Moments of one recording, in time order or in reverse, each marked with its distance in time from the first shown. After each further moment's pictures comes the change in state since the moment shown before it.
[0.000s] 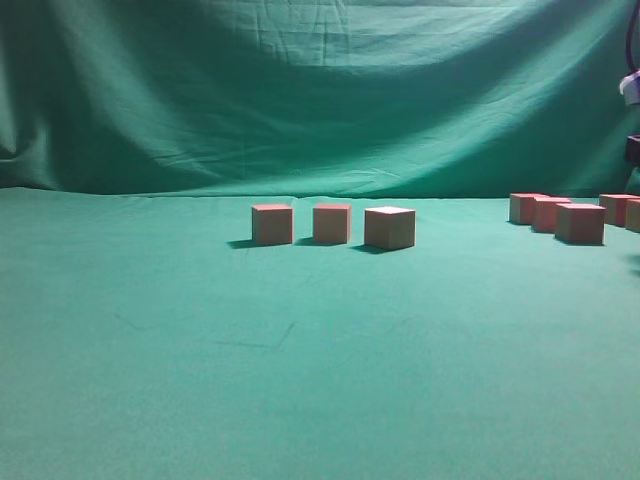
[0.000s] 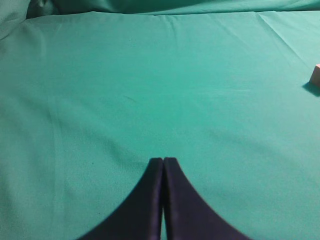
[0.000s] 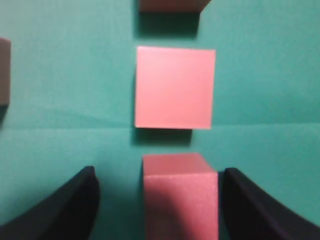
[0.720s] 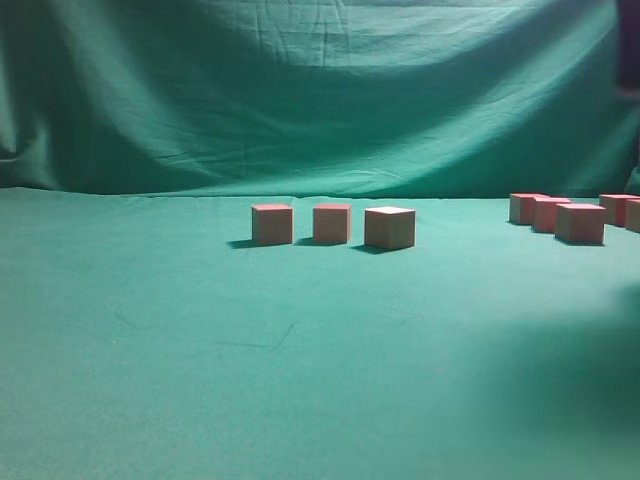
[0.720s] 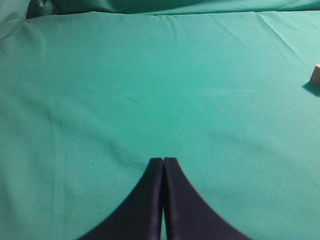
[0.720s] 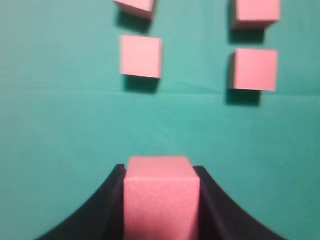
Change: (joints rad) left arm 0.000 0.000 0.000 0.000 0.000 0.000; right arm 0.134 -0.252 -0.155 0.209 0.357 -0.057
